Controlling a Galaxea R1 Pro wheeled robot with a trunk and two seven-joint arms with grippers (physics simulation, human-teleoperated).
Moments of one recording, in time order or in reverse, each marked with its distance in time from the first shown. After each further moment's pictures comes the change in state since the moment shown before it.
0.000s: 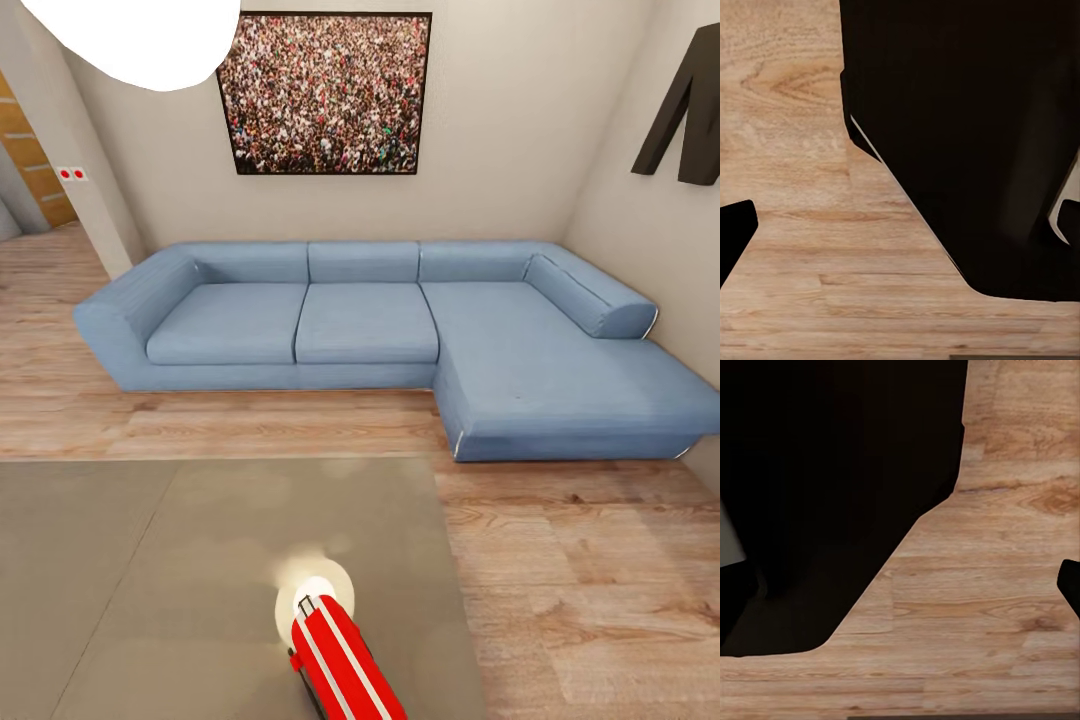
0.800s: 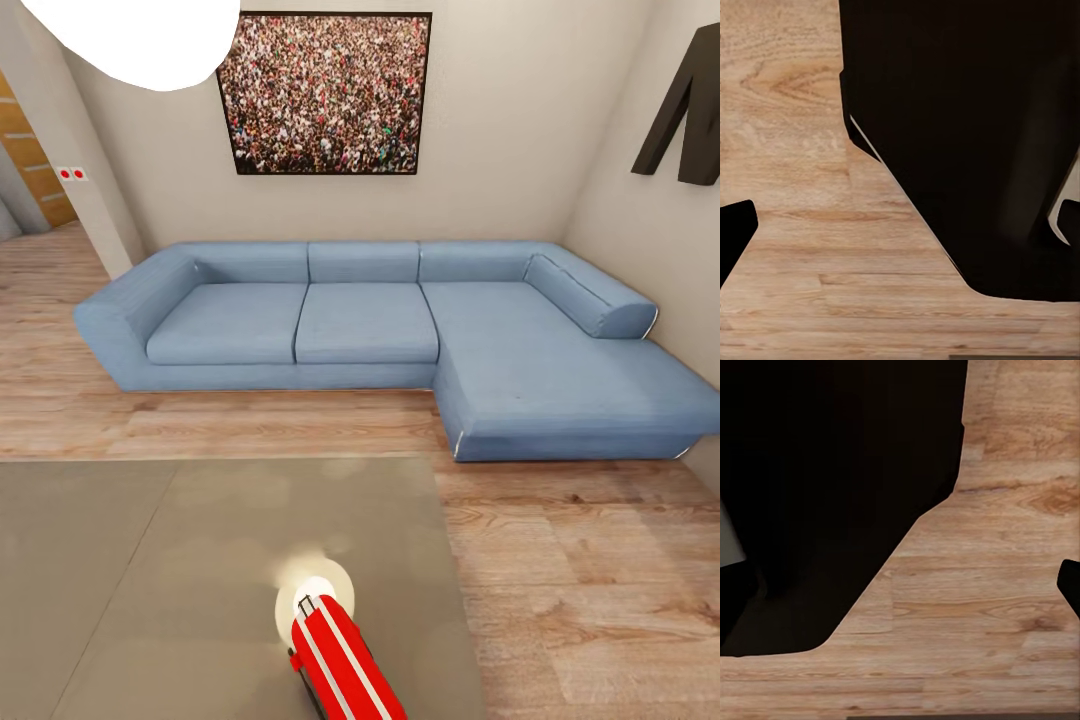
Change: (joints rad) left arm 0.000 -0.002 0.001 0.000 0.000 0.000 0.002; right arm 0.000 0.000 0.001 0.000 0.000 0.001 -0.001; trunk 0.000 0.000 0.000
